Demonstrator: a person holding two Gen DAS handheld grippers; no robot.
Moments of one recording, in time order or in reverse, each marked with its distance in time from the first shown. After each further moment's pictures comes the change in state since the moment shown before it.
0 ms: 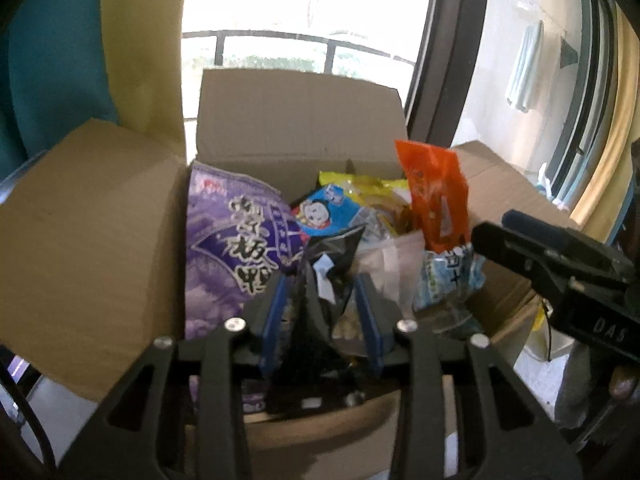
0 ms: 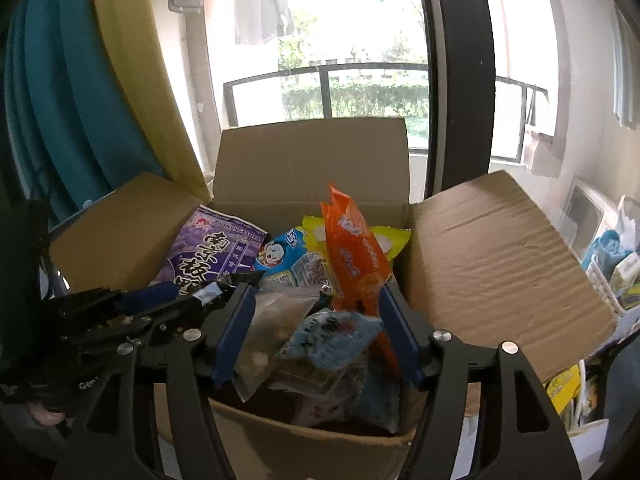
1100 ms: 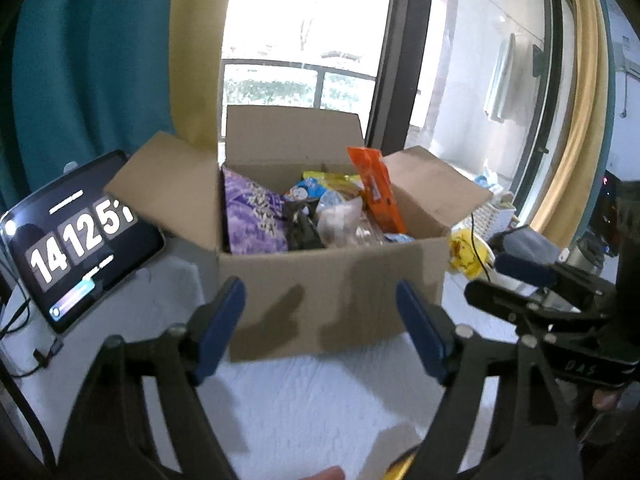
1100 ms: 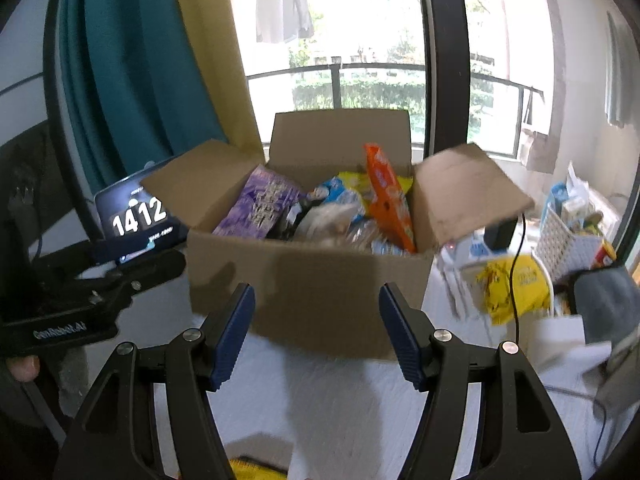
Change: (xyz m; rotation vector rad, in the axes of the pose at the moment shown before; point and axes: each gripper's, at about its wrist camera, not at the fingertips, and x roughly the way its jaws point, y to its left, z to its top) left arm -0.145 -0.018 -0.071 0.029 -0.081 -0.019; right arm -0.116 0.051 -0.078 -0.009 0.027 0.008
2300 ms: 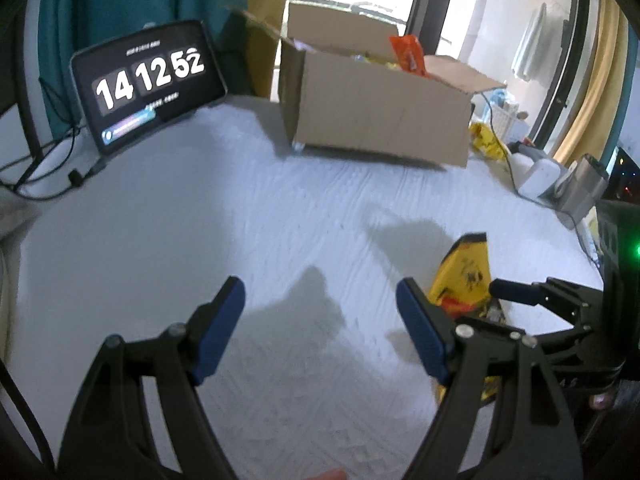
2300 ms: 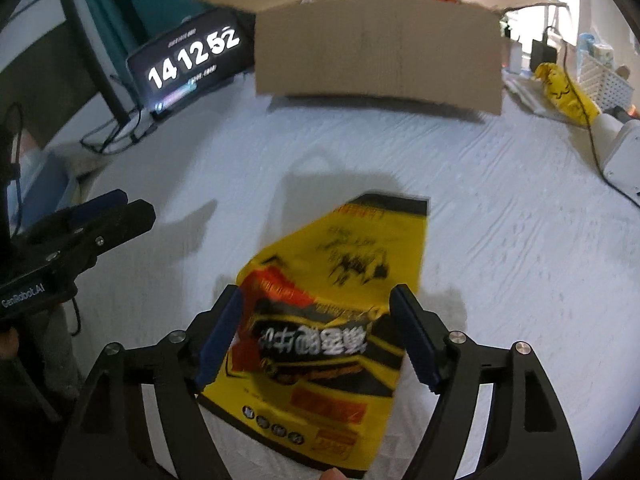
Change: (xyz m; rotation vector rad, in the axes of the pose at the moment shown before) left arm -0.061 0.043 -0.158 -0.090 0.226 0.067; right arm 0.004 0.075 -0.167 0.032 0.379 0.095
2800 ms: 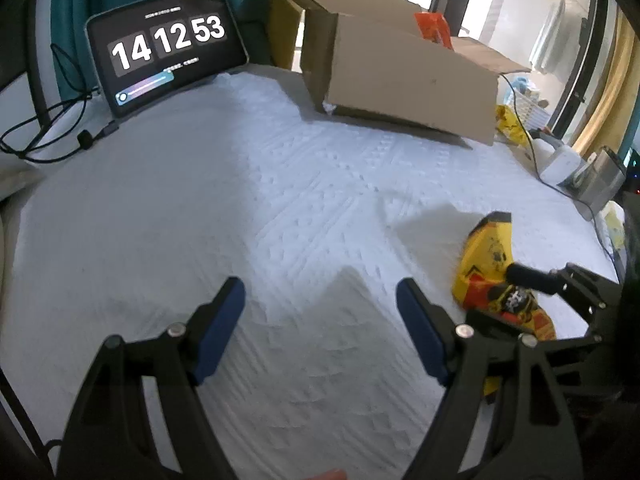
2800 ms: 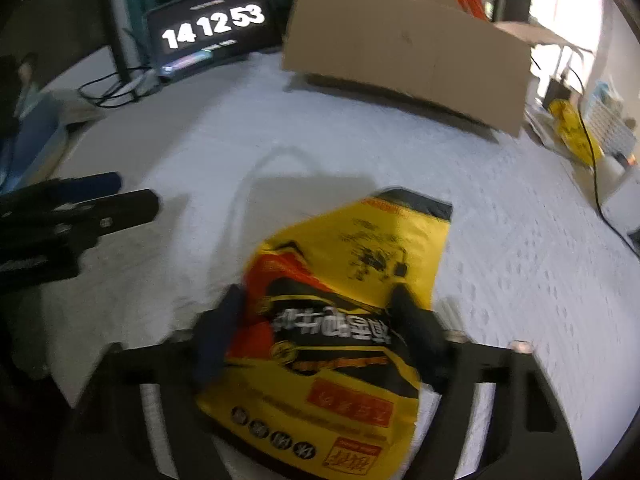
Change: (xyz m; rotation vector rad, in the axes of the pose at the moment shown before) left arm 0.016 0.019 -0.017 -0.036 0.053 0.039; right arm 0.016 0.027 -0.013 -0.167 -0.040 -0.084
